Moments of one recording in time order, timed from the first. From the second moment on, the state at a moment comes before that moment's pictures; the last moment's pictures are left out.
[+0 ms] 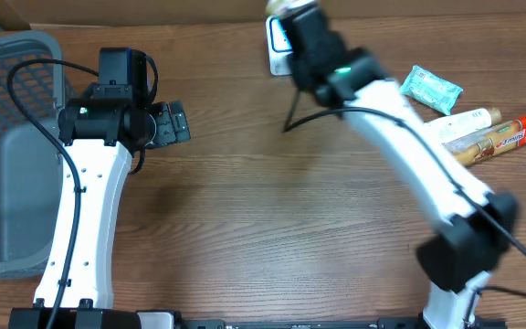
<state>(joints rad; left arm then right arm) -0.02 1.52 1.53 -1.15 -0.13 -0.29 0.53 1.96 1.99 -0.90 0.41 0.11</state>
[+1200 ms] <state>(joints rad) -0.02 1.52 1.53 -1.15 -0.13 -0.29 -0.07 1.89 1.55 -1.04 0.21 1.14</state>
